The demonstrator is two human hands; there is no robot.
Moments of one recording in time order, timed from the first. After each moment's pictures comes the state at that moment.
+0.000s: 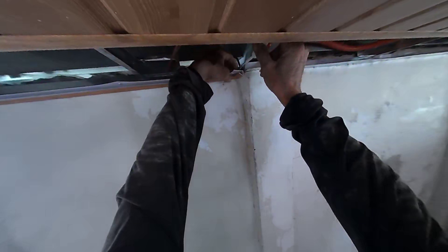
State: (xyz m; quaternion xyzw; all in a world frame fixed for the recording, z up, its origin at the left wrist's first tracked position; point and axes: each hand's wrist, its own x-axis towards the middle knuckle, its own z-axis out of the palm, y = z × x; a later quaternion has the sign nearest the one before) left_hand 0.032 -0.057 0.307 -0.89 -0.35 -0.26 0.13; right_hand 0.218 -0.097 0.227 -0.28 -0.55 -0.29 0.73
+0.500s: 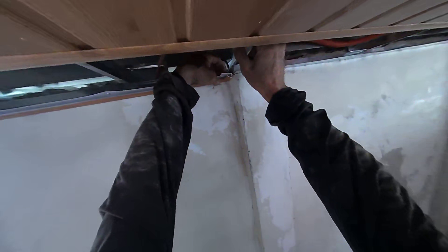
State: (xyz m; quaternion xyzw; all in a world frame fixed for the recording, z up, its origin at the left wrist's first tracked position) left_hand 0.031 -0.056 0.307 -0.90 -0.32 -0.27 0.11; right_hand 0.213 -0.089 0.238 -0.26 -0.53 -0.38 0.71
